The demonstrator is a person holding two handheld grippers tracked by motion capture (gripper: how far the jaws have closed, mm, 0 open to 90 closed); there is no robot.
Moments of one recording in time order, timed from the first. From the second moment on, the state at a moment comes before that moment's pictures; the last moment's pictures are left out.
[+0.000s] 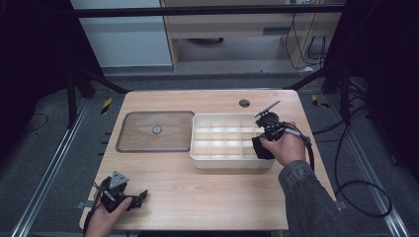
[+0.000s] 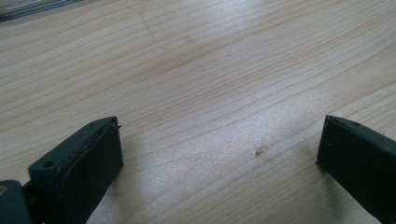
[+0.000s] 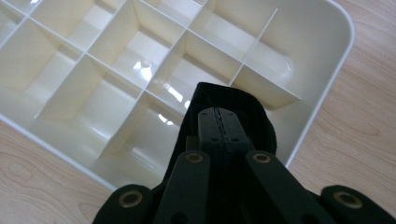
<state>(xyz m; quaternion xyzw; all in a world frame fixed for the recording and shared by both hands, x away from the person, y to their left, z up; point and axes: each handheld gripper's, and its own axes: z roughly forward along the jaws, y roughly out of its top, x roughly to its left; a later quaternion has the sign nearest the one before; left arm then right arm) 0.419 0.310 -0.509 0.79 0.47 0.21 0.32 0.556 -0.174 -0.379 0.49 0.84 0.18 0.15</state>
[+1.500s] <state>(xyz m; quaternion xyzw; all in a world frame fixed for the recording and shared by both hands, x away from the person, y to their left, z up) 0.418 0.310 -0.509 0.80 0.47 0.21 0.32 0.548 -0.192 -0.421 0.50 0.84 0.16 0.12</state>
